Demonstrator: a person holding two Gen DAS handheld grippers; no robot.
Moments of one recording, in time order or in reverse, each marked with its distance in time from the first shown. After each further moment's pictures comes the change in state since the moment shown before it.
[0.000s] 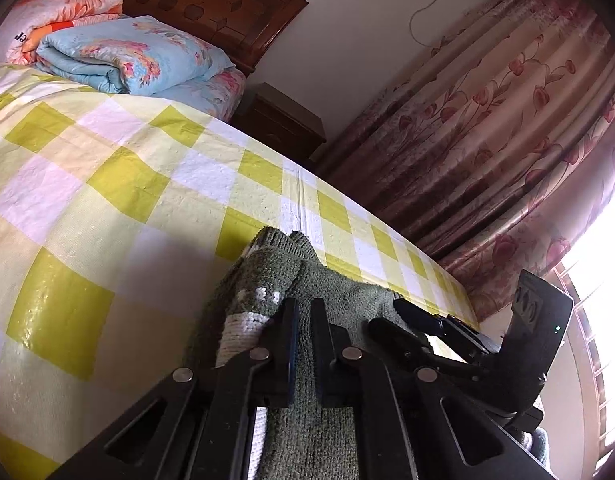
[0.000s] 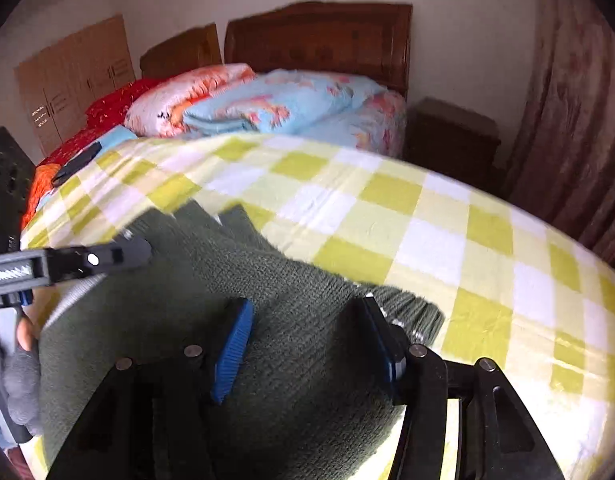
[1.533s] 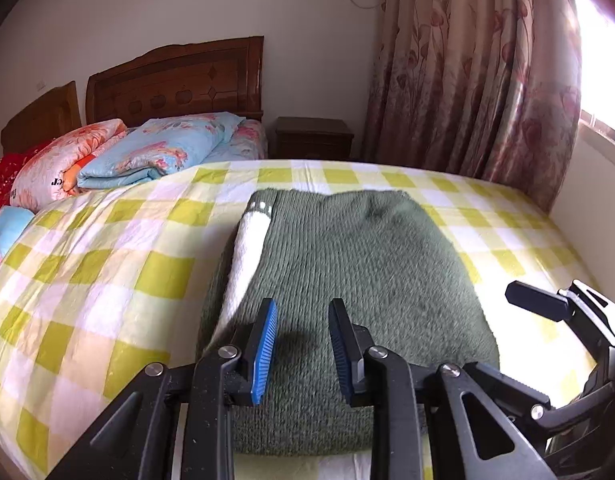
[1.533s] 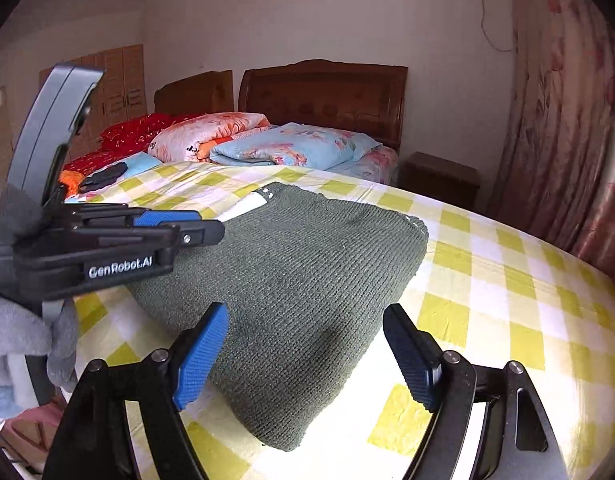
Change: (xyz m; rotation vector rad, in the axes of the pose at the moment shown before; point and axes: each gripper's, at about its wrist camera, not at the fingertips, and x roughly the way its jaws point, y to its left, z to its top) left arm -0.074 -0.079 -0.105 0.437 -0.066 0.408; right arm -0.128 0.087 -0.110 -0.055 -0.200 -0.063
